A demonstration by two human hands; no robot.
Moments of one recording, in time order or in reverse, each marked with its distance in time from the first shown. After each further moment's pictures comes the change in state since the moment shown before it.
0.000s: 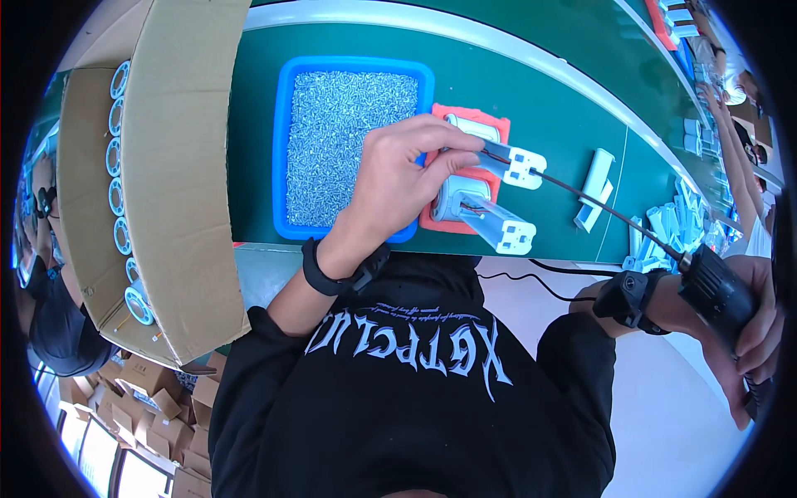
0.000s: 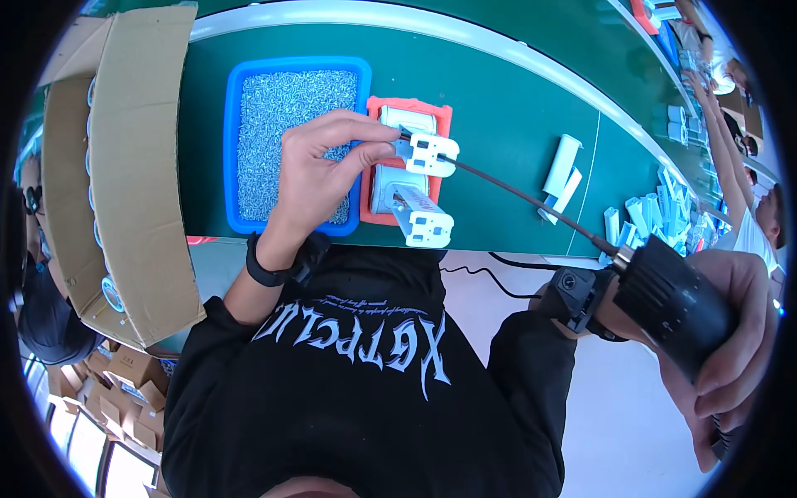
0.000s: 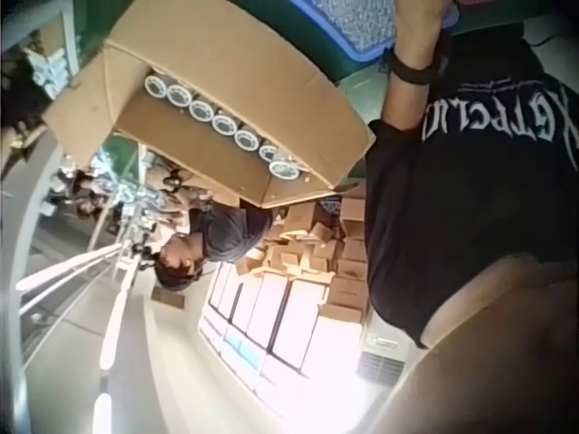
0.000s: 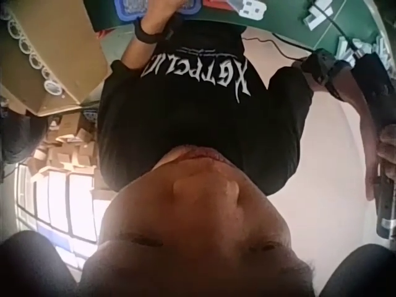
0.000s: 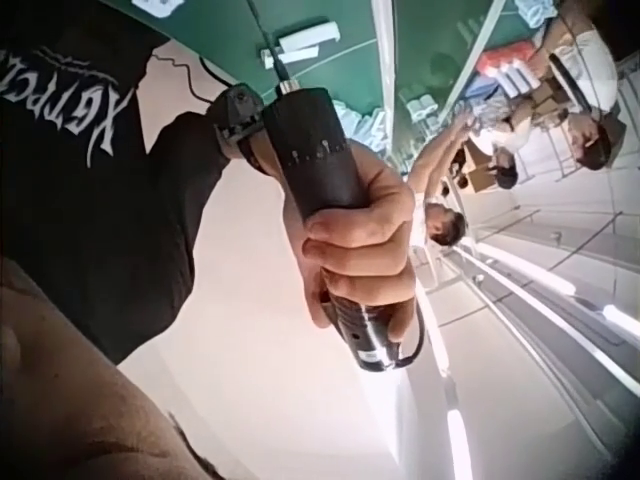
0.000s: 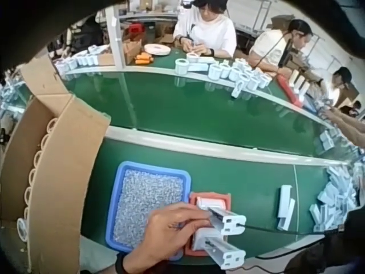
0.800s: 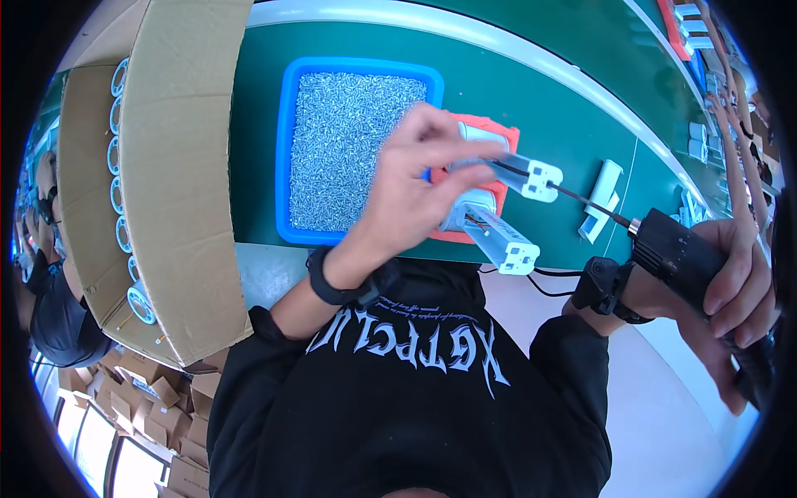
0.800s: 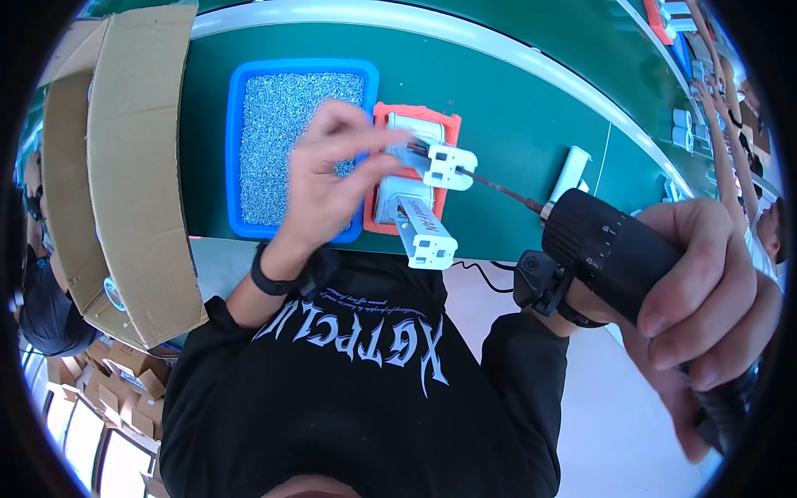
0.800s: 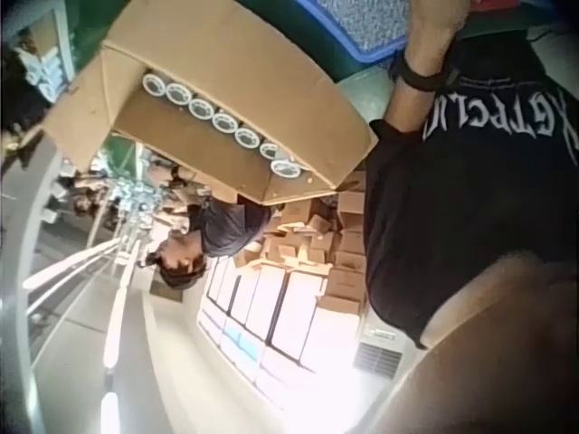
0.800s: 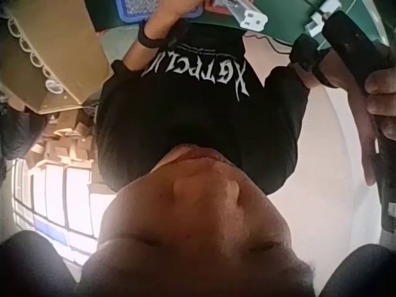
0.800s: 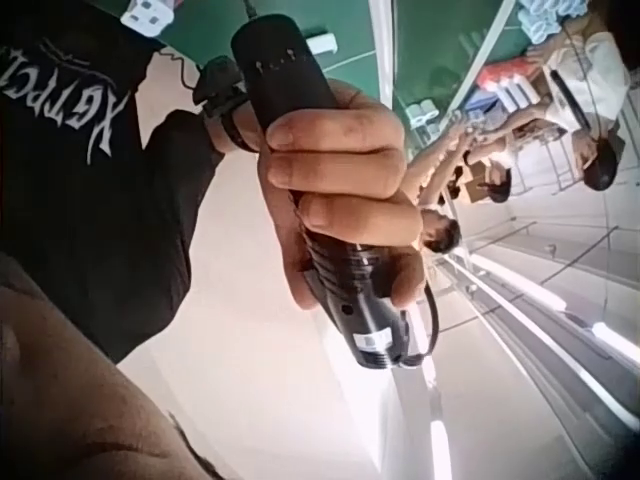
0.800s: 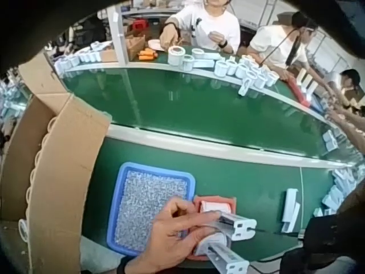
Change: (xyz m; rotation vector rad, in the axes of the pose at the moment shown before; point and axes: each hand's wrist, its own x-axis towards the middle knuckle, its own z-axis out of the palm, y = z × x) left_hand 0.002 0.002 0.003 -0.076 0.106 0.065; right_hand -0.027 0.037 -0.007 0.193 -0.109 0.319
